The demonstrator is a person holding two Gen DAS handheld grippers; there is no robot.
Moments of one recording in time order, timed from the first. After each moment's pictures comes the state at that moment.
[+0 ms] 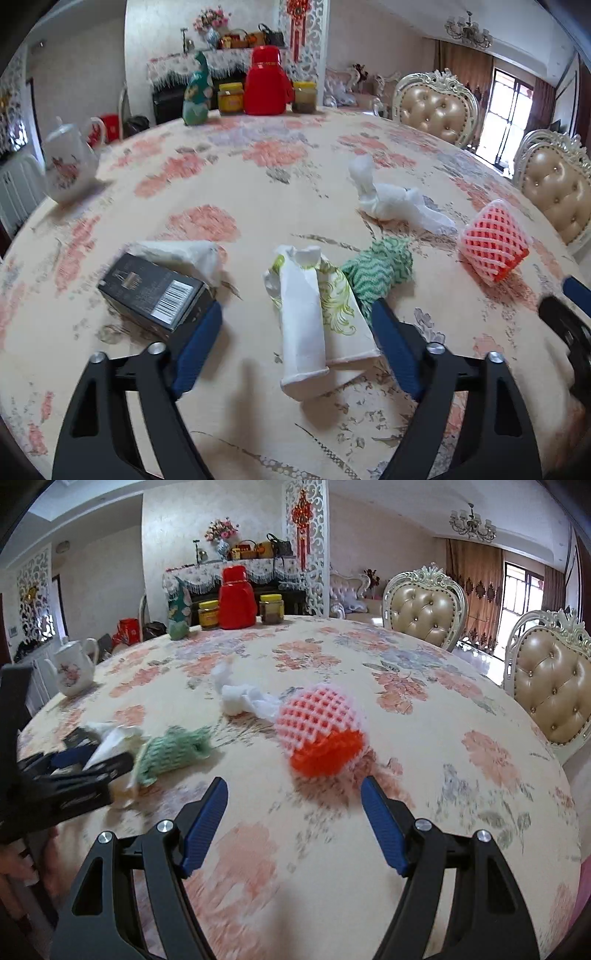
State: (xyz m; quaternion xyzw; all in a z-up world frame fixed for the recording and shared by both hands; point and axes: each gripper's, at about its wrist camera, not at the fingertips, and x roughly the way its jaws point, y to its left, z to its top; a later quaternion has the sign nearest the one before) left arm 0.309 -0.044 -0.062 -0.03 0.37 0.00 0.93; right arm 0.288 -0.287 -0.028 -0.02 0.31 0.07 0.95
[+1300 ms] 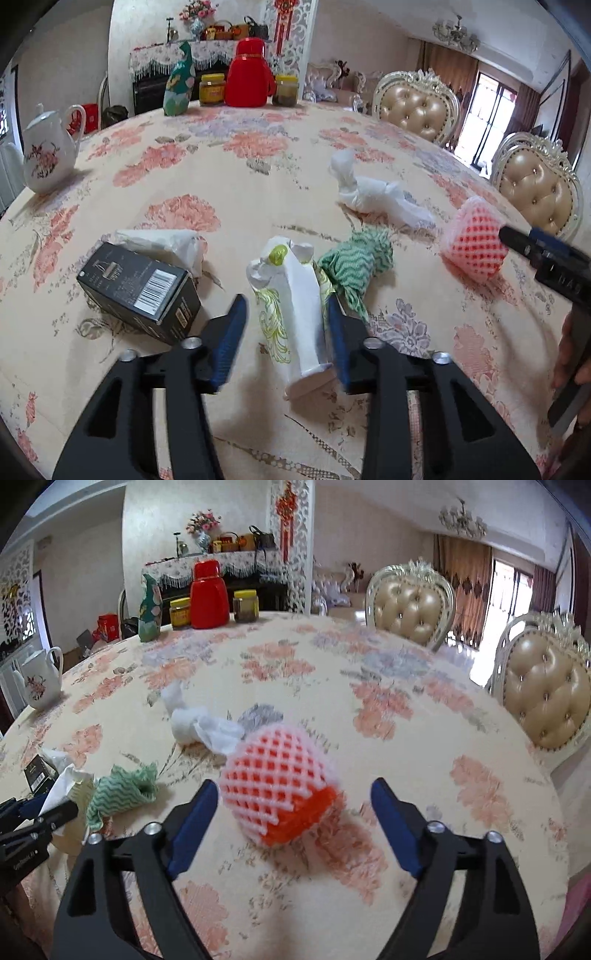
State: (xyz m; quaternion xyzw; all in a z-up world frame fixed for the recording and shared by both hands) left arm 0.309 -0.040 -0.065 -0.05 0.38 -0.04 0.92; right arm 0.349 -0.303 -0.019 -0.03 0.32 0.03 0.95
